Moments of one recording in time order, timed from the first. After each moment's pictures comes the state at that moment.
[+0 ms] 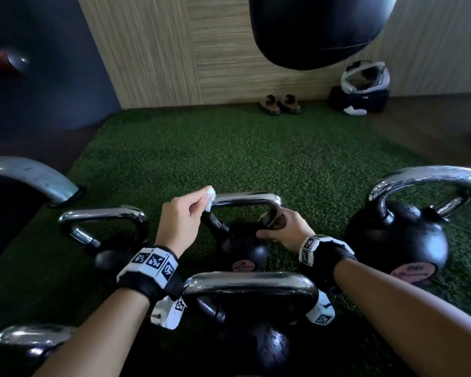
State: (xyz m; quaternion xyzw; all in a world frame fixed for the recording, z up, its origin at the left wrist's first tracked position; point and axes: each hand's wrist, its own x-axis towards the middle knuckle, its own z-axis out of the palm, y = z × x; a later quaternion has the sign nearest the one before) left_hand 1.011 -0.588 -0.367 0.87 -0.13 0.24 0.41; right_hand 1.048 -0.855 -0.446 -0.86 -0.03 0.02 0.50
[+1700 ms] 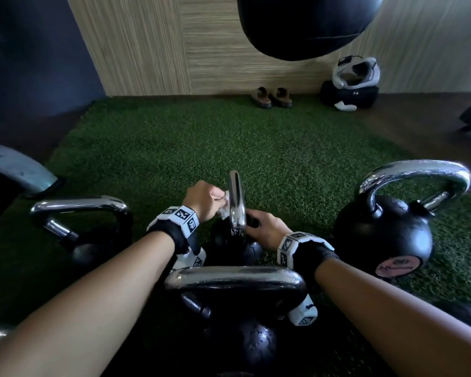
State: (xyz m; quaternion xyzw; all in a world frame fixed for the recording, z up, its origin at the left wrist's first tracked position) left_hand 1.081 -0.632 -0.387 0.95 -0.08 -0.01 0.30; right_hand 1.024 -0.825 -0.414 -0.92 -0.06 0.11 0.37
